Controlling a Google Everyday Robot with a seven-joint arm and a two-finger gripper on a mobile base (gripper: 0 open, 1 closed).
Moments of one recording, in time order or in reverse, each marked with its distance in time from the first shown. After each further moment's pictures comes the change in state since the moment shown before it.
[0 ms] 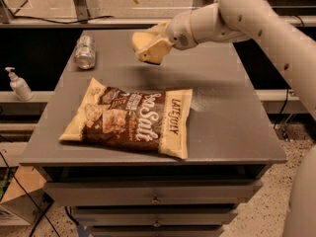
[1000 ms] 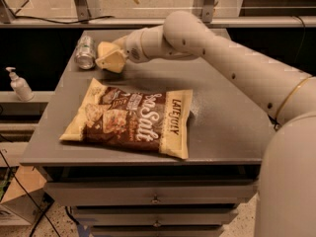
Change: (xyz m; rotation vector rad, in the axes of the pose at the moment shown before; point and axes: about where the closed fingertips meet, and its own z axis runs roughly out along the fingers) arm -0.011 0.015 0.126 0.083 -0.038 0.119
